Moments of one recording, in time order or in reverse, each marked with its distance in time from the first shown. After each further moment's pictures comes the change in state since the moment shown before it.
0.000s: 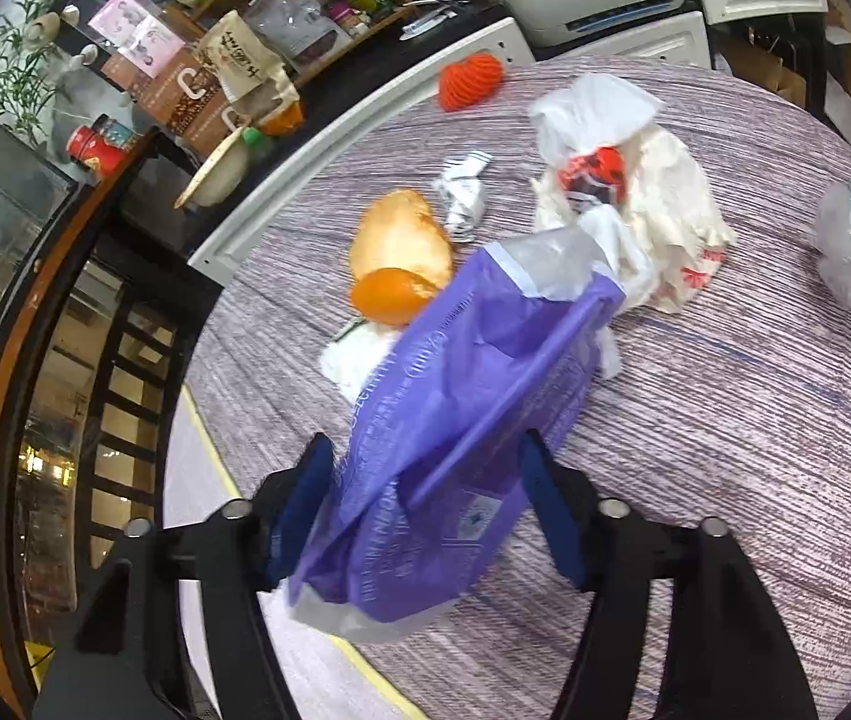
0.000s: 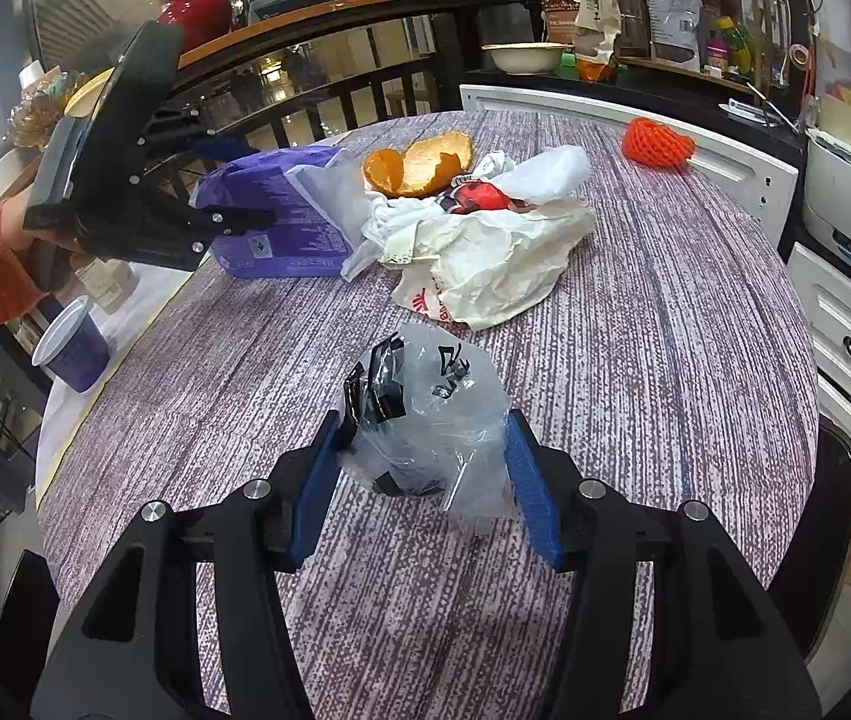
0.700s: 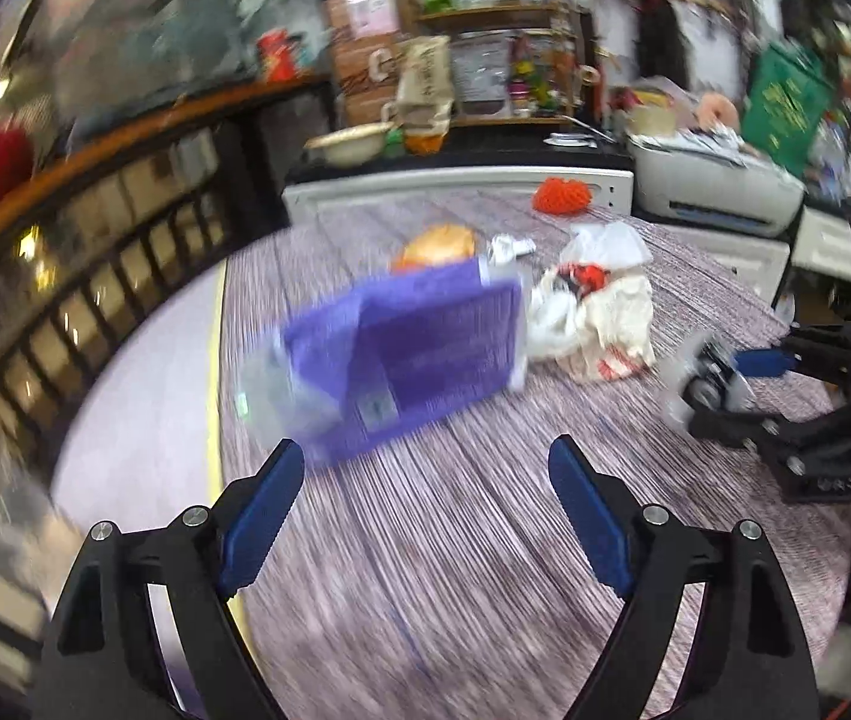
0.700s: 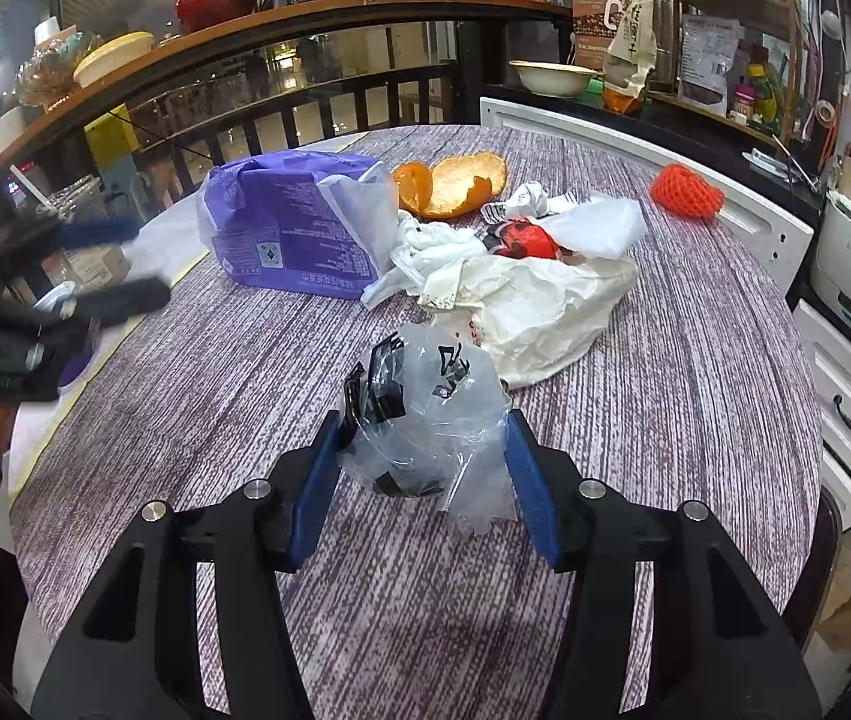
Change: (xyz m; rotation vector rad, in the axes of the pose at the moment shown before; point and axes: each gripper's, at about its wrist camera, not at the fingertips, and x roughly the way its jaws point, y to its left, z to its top) left arm -0.076 -0.030 -0.052 -0.563 -0.192 0.024; right arm 0.016 0.026 0.022 -0.098 -0.011 -0.043
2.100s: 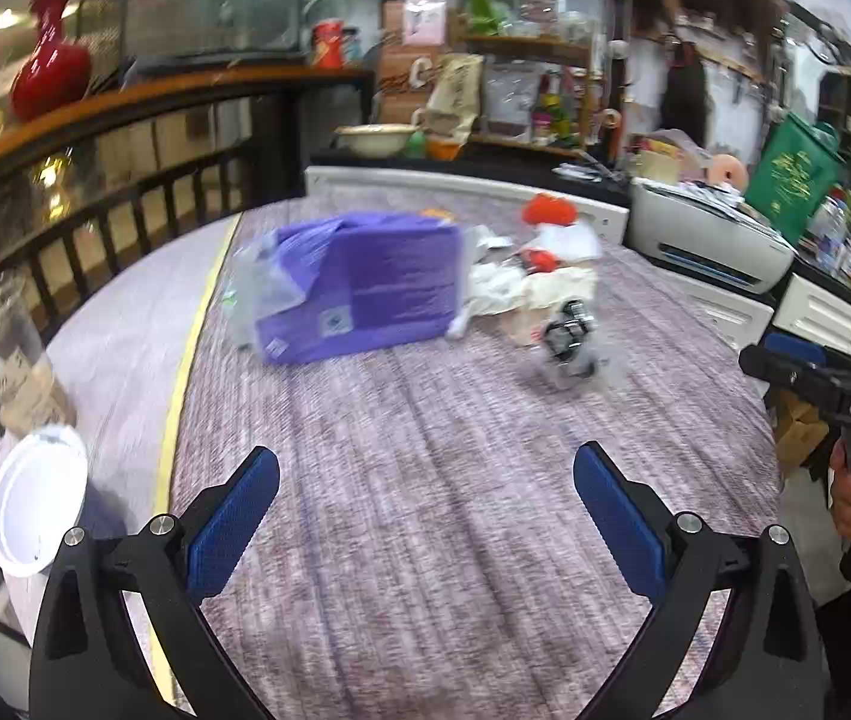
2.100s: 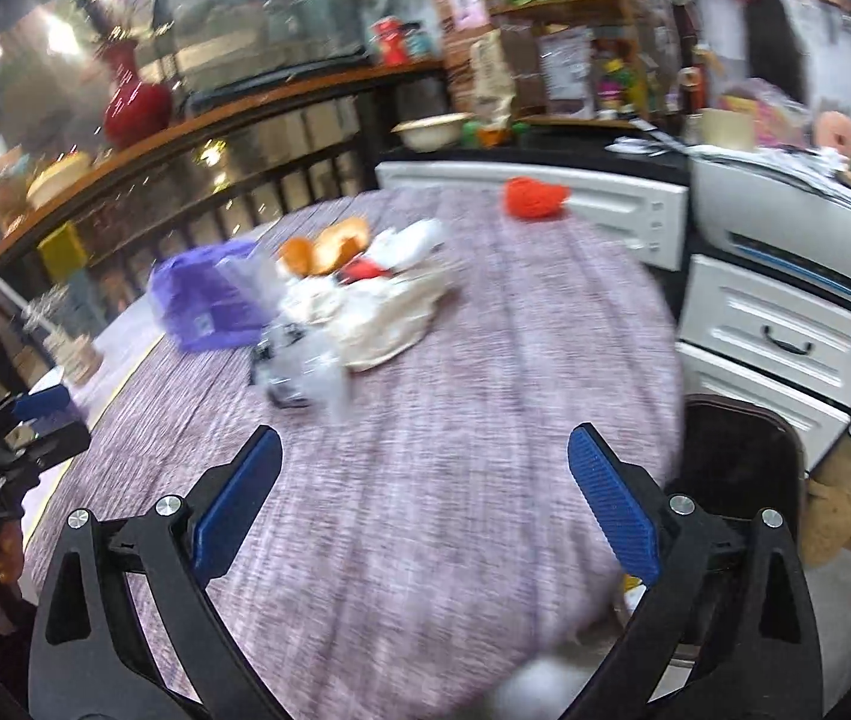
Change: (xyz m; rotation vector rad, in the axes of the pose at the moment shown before) left arm -0.036 -0.032 -0.052 -0.272 -0.032 -0.027; right arm -0.070 -0.056 -0.049 0.196 -0.165 -0.080
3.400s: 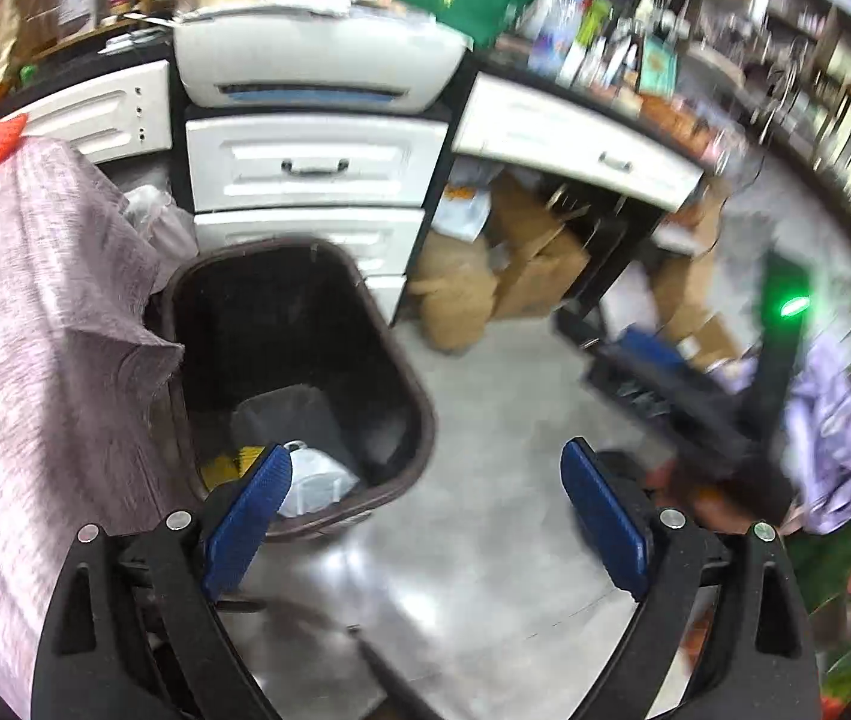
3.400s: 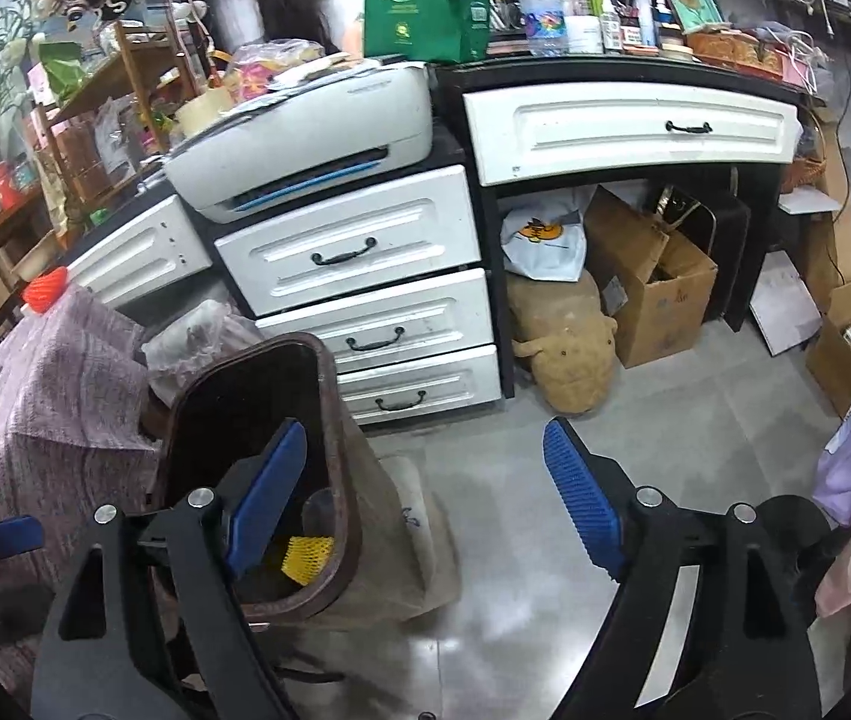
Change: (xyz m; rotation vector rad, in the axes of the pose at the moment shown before) left arm 0.091 -0.349 -0.013 0.290 0.337 -0.647; right arm -0.126 -0.293 -0.146 0.571 -0.110 -0.650
